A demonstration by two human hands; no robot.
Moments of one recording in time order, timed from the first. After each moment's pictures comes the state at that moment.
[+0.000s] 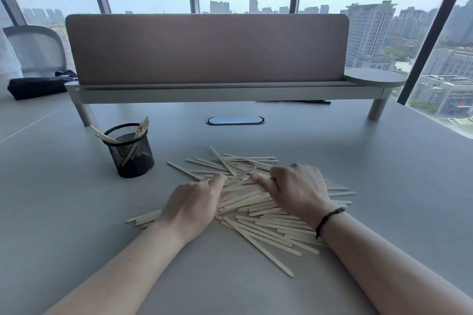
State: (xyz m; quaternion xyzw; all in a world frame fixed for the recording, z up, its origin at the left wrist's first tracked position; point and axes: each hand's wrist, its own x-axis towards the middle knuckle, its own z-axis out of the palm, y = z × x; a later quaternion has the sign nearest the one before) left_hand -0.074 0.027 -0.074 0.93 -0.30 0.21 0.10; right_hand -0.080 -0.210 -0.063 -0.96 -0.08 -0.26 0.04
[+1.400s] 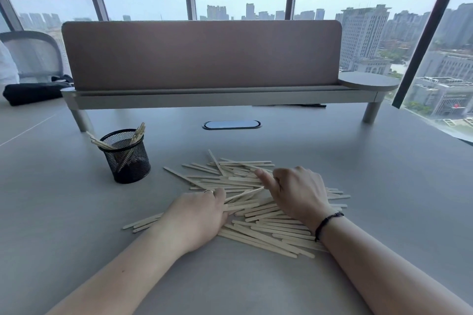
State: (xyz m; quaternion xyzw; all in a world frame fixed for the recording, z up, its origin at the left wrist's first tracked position) left_hand -0.089 0.007 -0.054 0.95 -0.27 0.05 -0.13; right_hand -0.082 -0.217 -0.061 -0.96 -0.03 -0.25 0.07
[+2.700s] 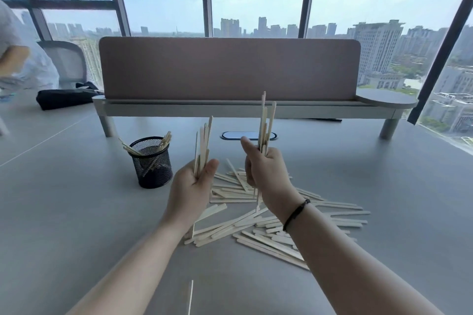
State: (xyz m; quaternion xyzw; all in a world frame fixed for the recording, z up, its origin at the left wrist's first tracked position) left_hand -0.057 0.051 -0.050 0.76 -0.14 0.18 0.61; right_hand -0.062 -0.113 -0.002 -0.71 -0.05 -0.12 0.69
